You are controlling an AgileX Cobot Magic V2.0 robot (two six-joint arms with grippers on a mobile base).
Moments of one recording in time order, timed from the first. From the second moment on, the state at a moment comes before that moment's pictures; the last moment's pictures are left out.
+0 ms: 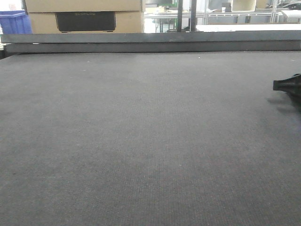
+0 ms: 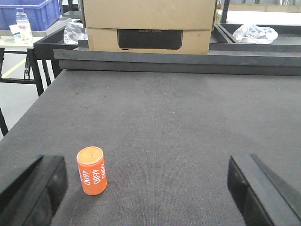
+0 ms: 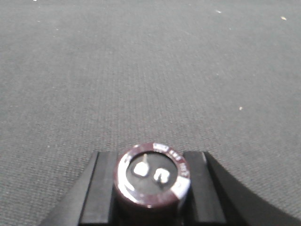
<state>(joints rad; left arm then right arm) -0.10 0.51 -0.66 0.01 0.38 0.00 -0.02 2.02 -0.81 0.20 -0.84 -0.10</state>
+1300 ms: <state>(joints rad) 0.02 1.80 -0.68 -0.13 -0.78 0.00 -0.02 1.30 -0.81 0.15 -0.33 -0.10</state>
